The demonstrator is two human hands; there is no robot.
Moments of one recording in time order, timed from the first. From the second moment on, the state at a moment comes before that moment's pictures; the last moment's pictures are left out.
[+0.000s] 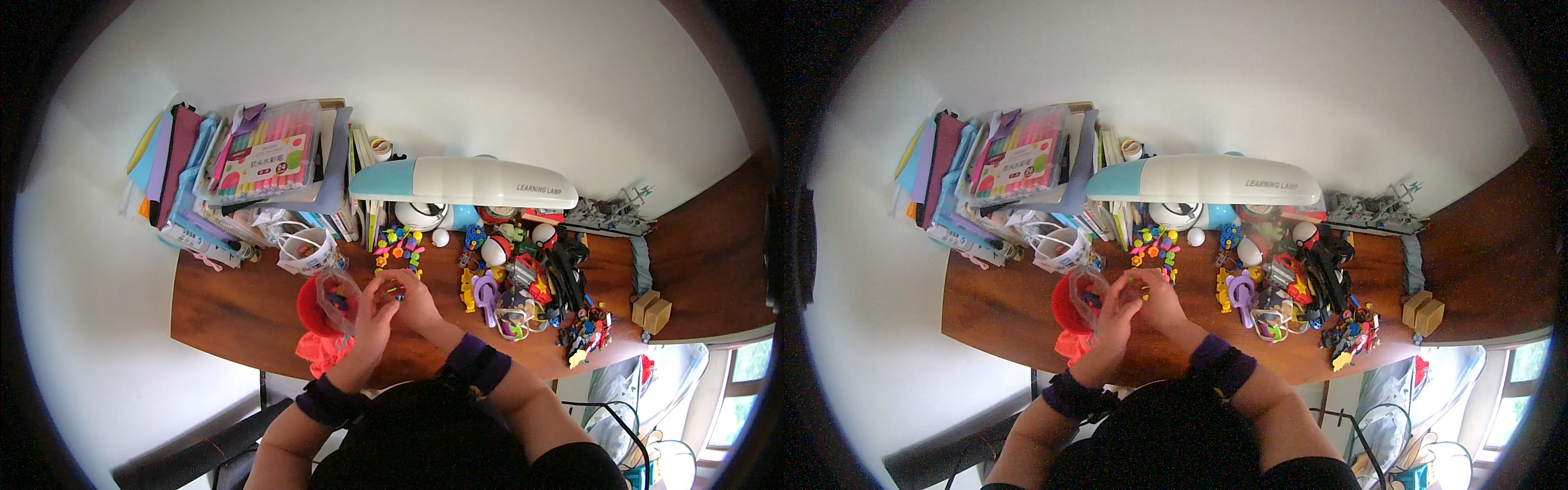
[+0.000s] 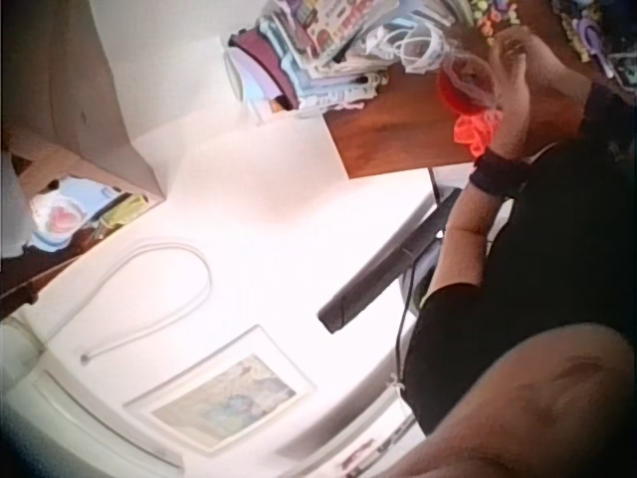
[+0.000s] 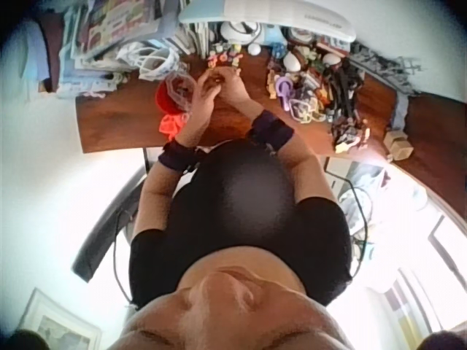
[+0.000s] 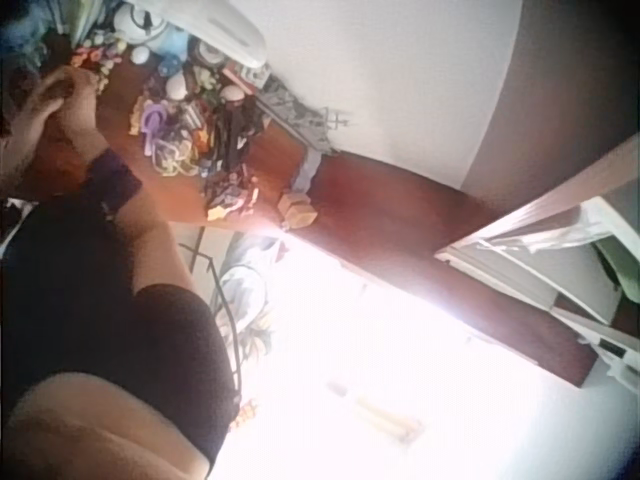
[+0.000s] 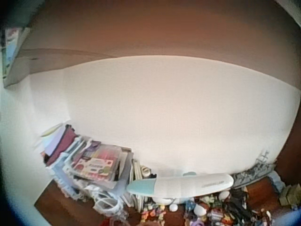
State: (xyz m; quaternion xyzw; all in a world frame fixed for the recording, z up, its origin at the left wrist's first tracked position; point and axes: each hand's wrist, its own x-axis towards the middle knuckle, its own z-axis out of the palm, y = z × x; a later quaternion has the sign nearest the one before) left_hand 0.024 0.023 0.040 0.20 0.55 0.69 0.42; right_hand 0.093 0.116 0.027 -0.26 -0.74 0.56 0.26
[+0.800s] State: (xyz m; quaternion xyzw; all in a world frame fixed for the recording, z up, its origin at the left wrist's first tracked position) left_hand 0.025 -0.011 0.038 0.25 0.59 0.61 0.46; right_hand 0.120 0.124 -0.004 -0.34 -0.72 0.56 0.21
